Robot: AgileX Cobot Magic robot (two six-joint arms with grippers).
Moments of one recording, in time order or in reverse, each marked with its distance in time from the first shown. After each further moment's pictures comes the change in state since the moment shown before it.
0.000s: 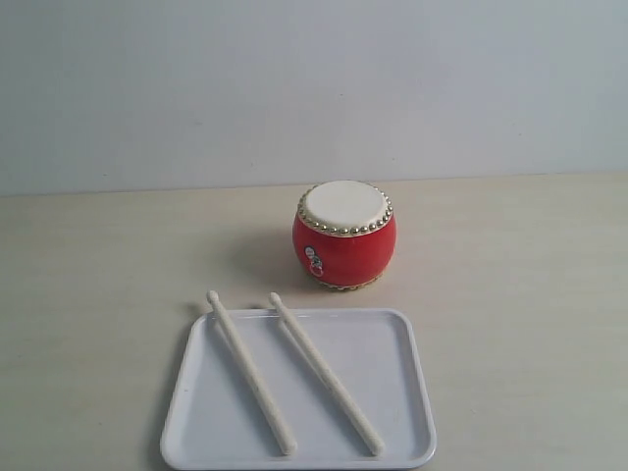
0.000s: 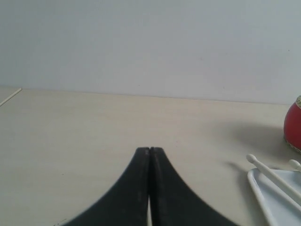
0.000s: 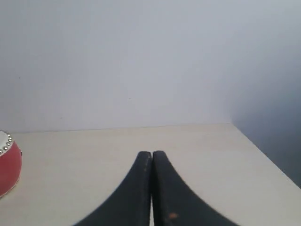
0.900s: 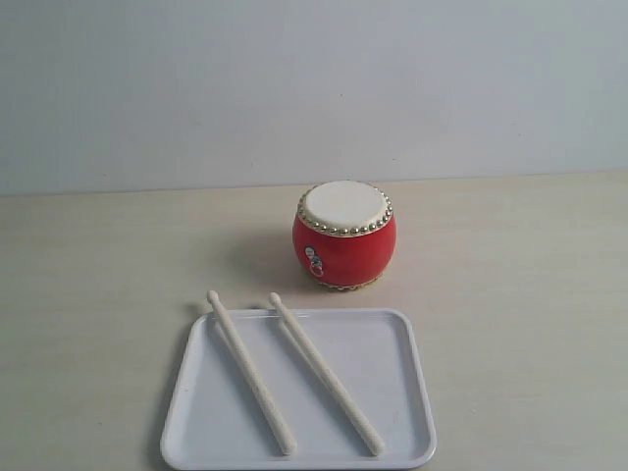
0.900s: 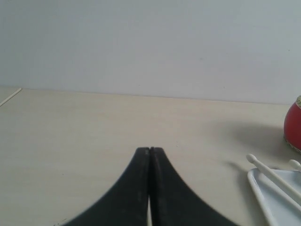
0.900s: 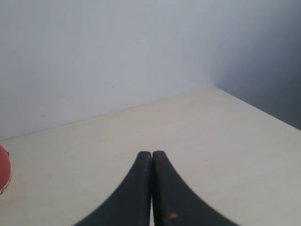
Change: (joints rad) left arm 0.000 0.000 0.000 0.000 0.000 0.000; right arm -0.110 -0.294 0.226 0.162 0.067 0.019
